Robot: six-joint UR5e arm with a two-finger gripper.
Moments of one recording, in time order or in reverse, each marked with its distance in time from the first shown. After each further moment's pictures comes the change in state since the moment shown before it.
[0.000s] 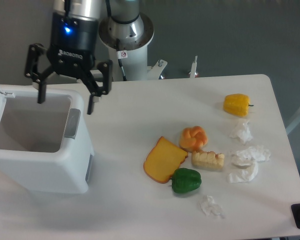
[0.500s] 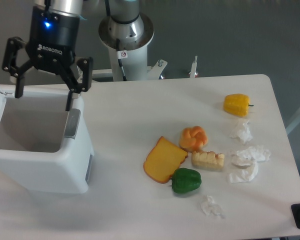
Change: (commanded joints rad) arm -0.018 0.003 0.012 0.000 -0.077 -0.072
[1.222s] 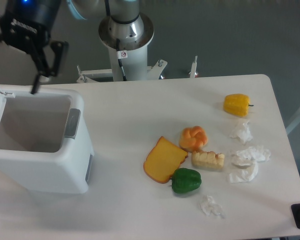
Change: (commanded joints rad) arm -0.014 0.034 0.006 0.000 -0.282 0.003
